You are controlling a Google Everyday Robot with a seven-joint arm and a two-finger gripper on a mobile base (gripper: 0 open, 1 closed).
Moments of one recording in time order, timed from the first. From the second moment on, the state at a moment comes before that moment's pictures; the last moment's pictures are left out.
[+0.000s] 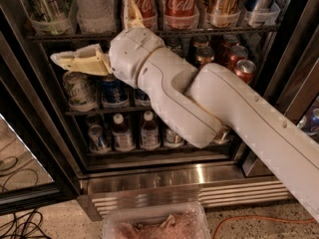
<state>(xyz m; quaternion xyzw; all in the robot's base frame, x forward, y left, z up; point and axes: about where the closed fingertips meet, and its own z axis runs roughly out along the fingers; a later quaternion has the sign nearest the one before) 0.536 0.113 1.057 -0.36 0.49 0.20 0.77</state>
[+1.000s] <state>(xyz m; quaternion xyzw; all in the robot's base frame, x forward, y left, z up) 0.538 0.131 1.046 -0.37 0.50 0.22 0.75</state>
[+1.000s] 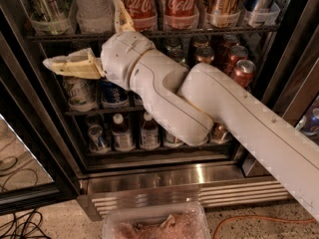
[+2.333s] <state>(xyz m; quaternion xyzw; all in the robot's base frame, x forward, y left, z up) 0.553 0.133 1.064 -0.36 0.49 0.21 0.77</state>
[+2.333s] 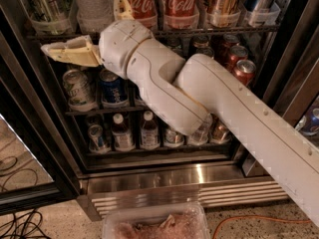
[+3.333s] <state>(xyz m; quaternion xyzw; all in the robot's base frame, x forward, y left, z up) 0.553 0.150 1.057 -0.37 0.49 0.23 0.75</state>
